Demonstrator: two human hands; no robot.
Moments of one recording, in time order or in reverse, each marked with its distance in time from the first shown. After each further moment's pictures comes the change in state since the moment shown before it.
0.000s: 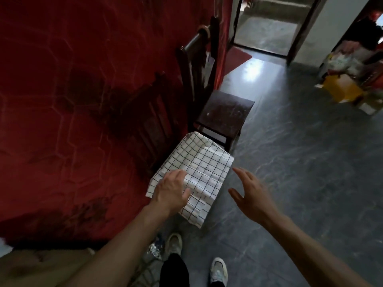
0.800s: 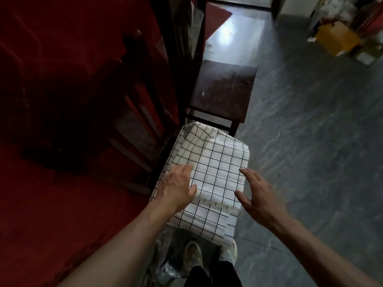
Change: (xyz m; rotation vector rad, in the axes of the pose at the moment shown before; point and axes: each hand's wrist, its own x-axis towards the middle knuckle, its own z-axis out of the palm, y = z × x) left_hand 0.183 -0.136 0.083 0.034 -0.208 0.157; right_hand 0.146 0.012 0.146 0.039 0.011 0.264
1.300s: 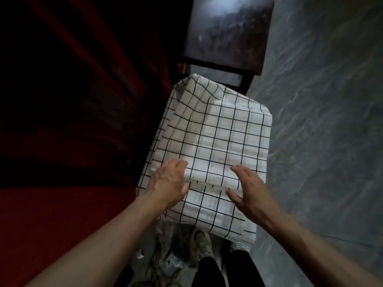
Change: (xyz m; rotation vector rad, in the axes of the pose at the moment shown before) left_hand 0.057 -0.103 0.160 0.171 -0.155 0.041; right_hand 0.055 0.077 0.183 0.001 -0.110 0.025
